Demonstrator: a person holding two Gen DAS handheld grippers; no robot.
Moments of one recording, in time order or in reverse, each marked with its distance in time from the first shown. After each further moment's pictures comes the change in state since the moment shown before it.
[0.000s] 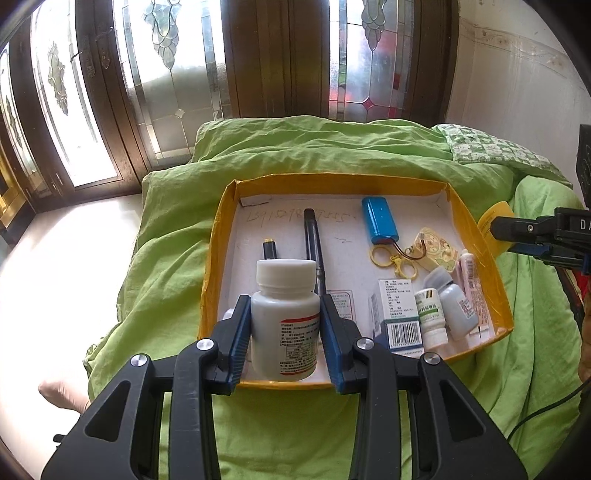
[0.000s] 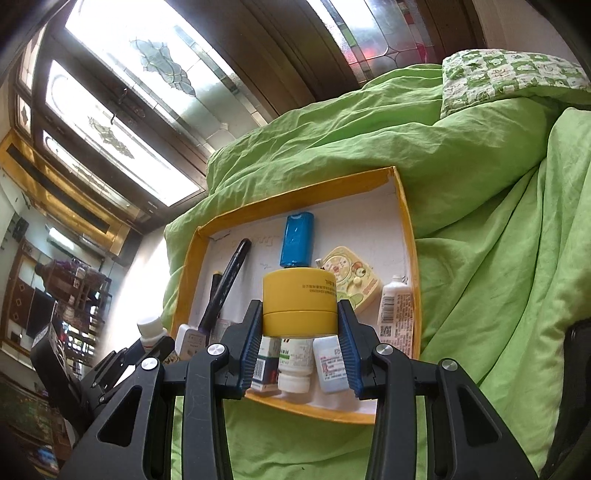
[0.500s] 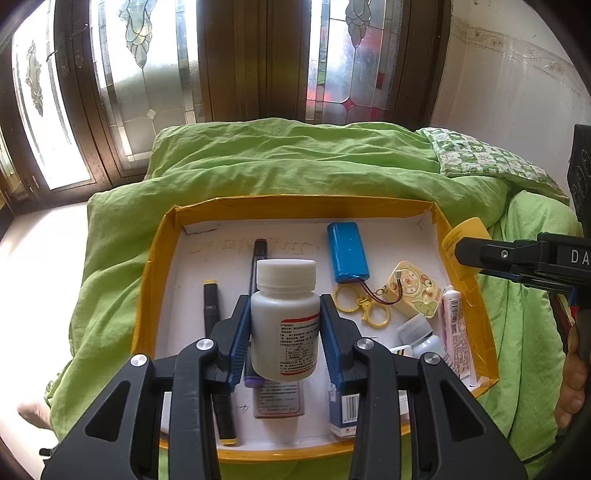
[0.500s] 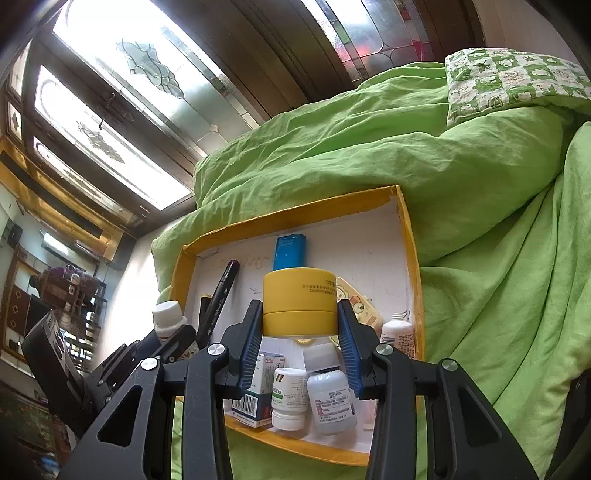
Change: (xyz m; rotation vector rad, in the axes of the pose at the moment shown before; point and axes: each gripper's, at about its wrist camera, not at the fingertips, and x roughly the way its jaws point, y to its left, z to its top) left arm 0.039 -0.039 0.036 0.011 0.016 -0.088; right arm 0.015 -0.003 0.017 0.006 0.014 -0.018
